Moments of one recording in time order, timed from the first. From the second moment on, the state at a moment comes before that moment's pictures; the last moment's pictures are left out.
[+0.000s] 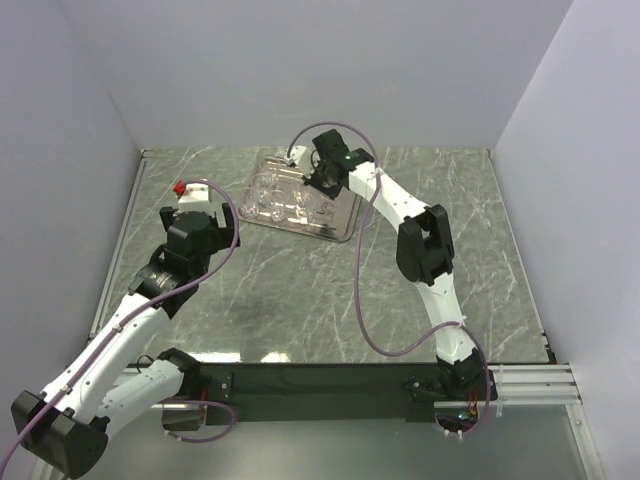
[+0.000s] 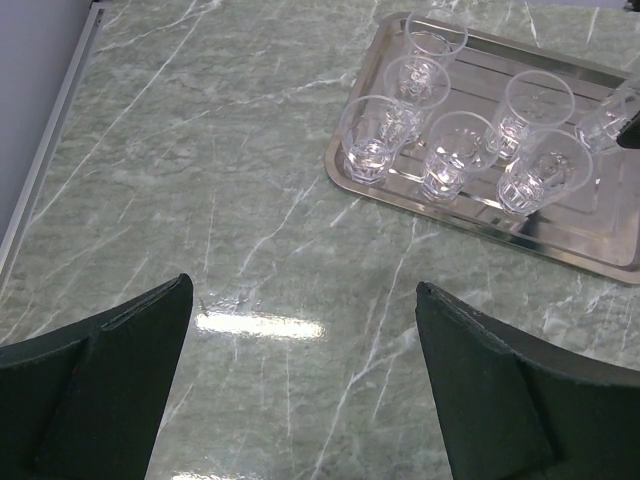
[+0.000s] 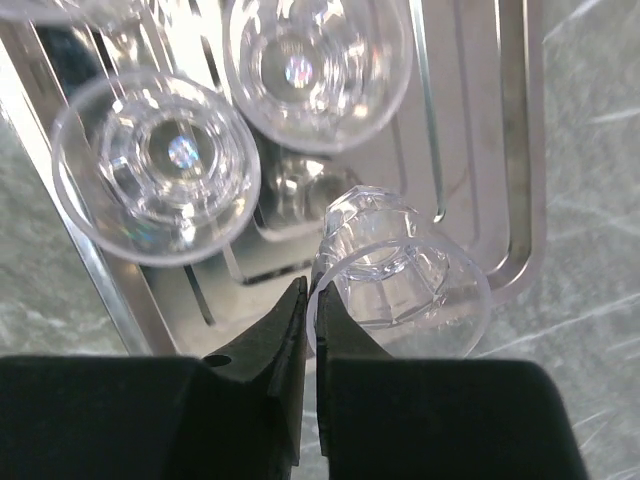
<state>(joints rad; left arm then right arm) -0.46 0.87 0.82 -0.32 -0.52 -0.23 0.53 2.34 2.18 -0.79 -0.08 -0.60</state>
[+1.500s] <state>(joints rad) -0.45 0.83 0.80 -0.31 -0.51 -0.22 0.56 1.85 1.73 -0.63 0.02 -0.59</state>
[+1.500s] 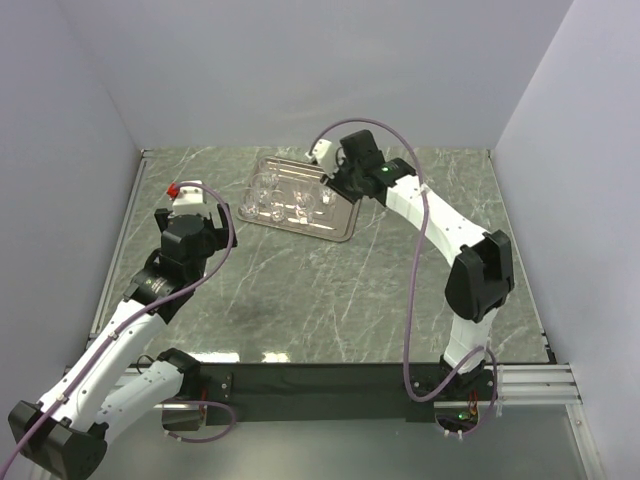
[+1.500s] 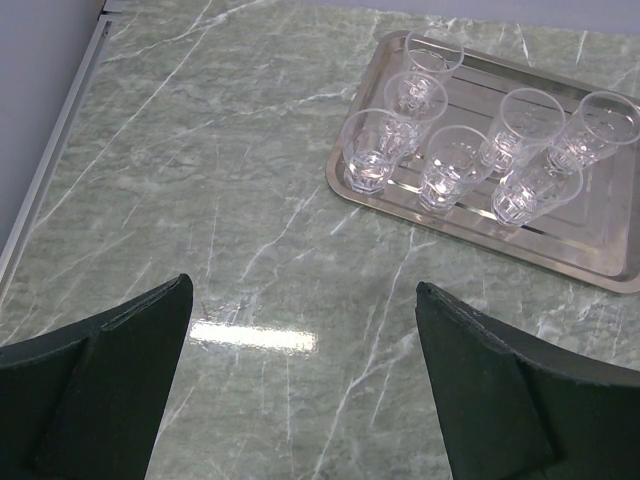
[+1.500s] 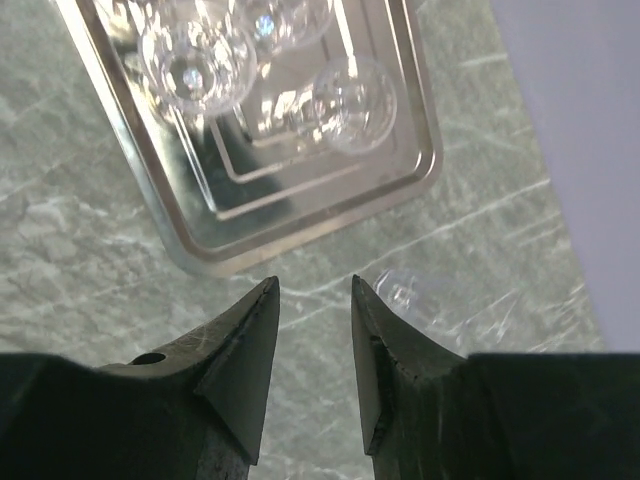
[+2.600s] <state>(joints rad) -0.45 0.83 0.80 -0.31 -0.51 -0.22 0.04 1.89 1.55 -0.70 -0.14 -0.34</state>
